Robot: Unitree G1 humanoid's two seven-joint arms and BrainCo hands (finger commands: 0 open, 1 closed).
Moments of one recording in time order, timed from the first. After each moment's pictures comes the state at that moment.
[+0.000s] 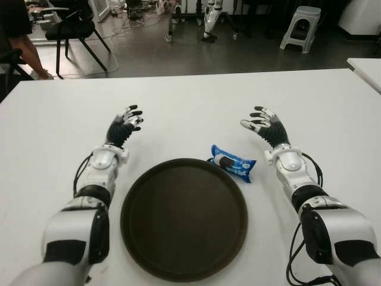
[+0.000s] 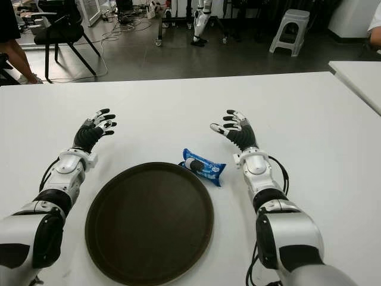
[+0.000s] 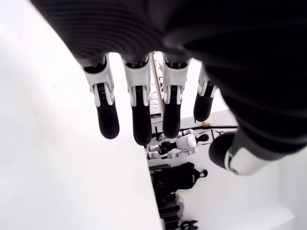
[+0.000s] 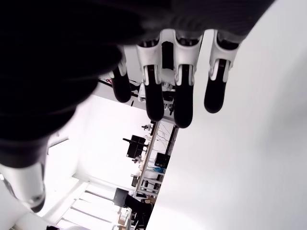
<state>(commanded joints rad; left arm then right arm) -0.73 0.16 0.18 1.30 0.02 -0.49 -0.15 -0.76 -0.14 -0.10 1.32 -0.13 -0.51 -0.05</state>
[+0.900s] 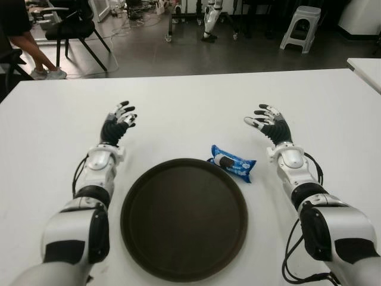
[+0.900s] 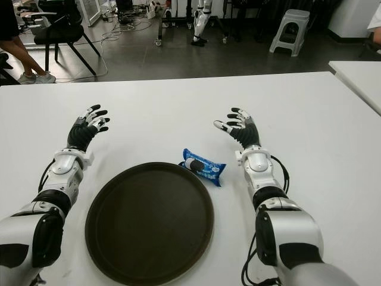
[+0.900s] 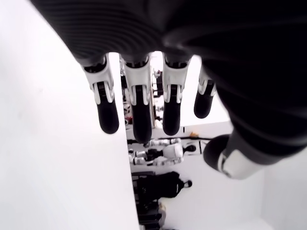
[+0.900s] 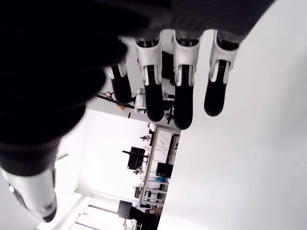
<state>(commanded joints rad) -0.73 0.16 0.24 1.29 -0.04 -0.48 -0.09 -0.79 -0.12 -0.16 1.33 -0.08 -0.43 -0.06</state>
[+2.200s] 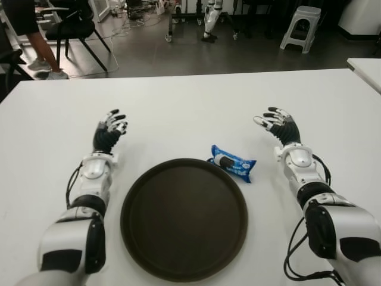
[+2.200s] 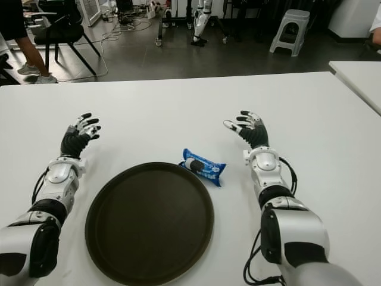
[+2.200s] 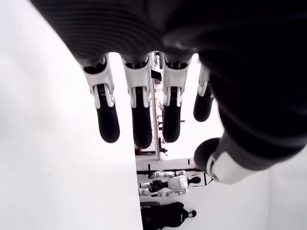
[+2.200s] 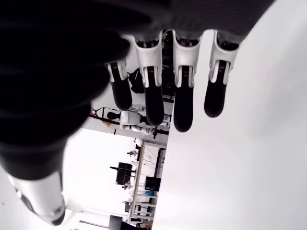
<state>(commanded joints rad) -0.68 0.19 0.19 1.26 0.01 -0.47 -0.03 -0.79 -0.16 -0.18 1.34 -0.09 -0.36 -0.05</state>
